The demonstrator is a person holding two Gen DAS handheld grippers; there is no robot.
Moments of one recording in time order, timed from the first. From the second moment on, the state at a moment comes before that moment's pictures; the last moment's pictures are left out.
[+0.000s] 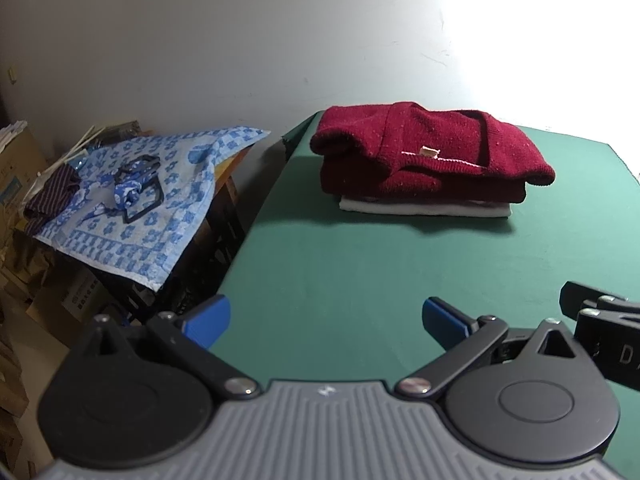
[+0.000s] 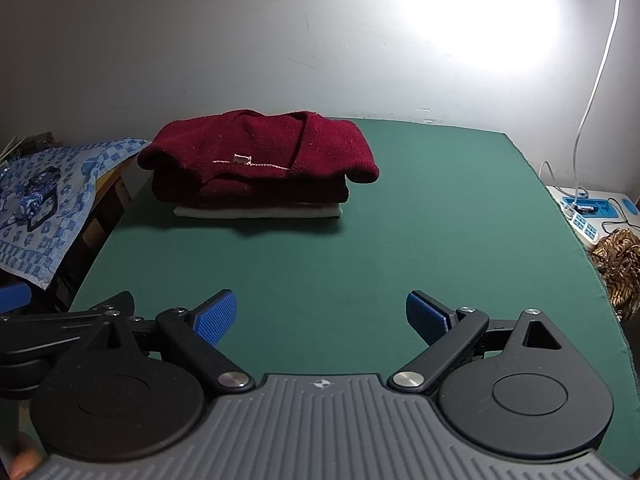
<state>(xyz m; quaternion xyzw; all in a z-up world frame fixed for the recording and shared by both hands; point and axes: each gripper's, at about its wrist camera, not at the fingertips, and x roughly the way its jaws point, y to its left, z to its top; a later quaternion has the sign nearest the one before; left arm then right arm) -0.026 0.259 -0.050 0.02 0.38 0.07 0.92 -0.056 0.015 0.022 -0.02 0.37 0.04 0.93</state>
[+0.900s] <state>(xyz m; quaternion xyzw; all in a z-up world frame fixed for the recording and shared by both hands) -0.020 0.260 -0.051 0.03 0.37 0.09 0.93 -0.046 0.016 0.017 0.00 0.38 0.05 0.92</state>
